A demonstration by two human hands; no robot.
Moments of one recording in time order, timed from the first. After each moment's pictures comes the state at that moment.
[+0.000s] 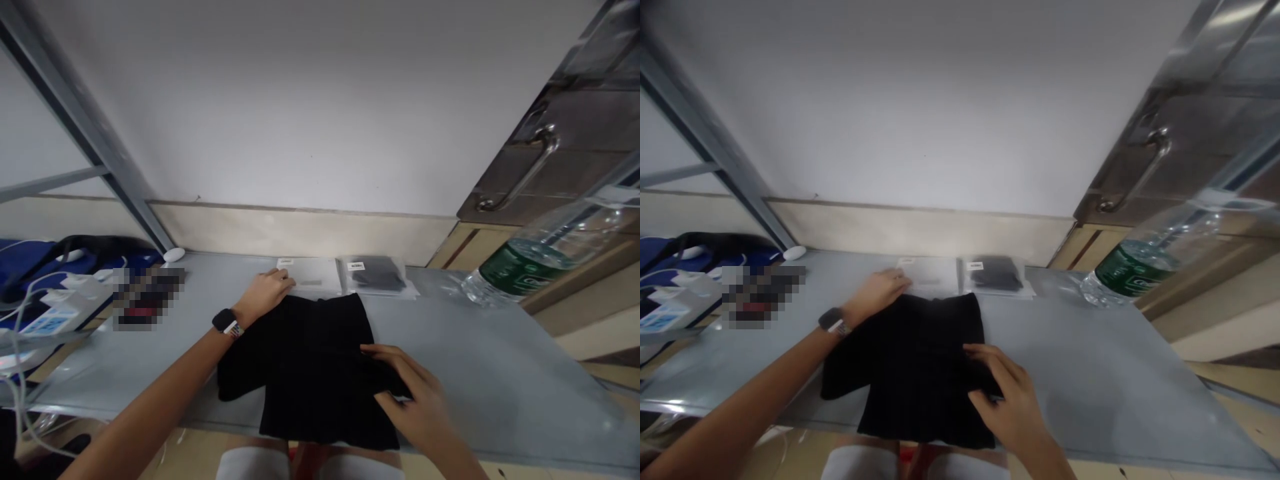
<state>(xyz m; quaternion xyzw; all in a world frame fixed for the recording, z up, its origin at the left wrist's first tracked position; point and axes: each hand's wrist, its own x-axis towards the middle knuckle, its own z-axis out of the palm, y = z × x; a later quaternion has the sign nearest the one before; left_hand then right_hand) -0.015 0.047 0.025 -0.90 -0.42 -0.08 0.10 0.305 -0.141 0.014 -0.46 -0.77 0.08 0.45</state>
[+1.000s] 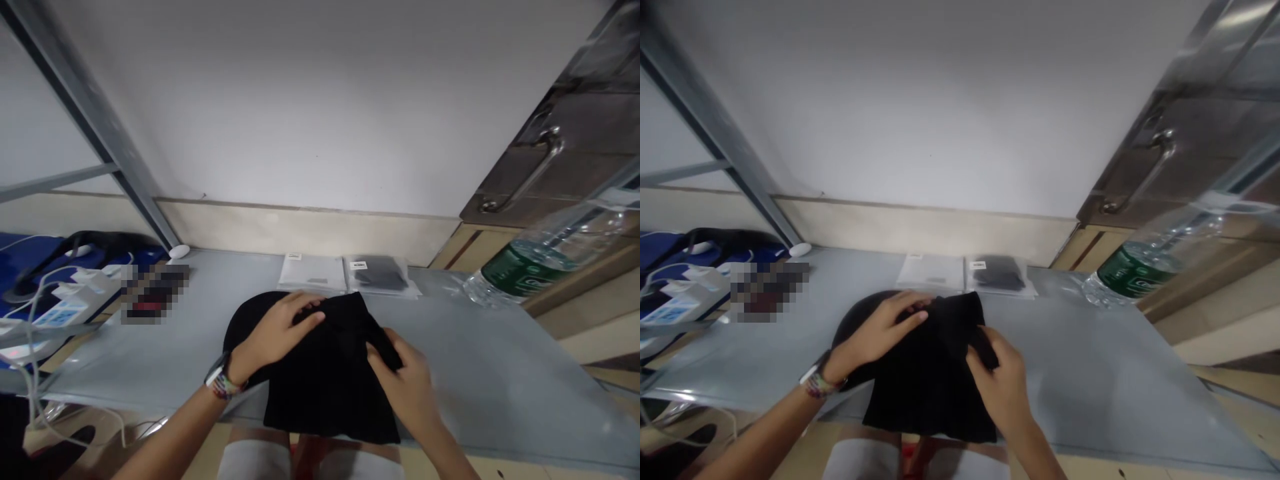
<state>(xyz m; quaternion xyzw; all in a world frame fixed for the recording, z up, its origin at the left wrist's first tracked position) 0.025 -0.048 0.060 -0.79 -0.41 -0.33 -0.32 0.281 -0.125 0.017 -0.58 -0.61 0.22 0.49</state>
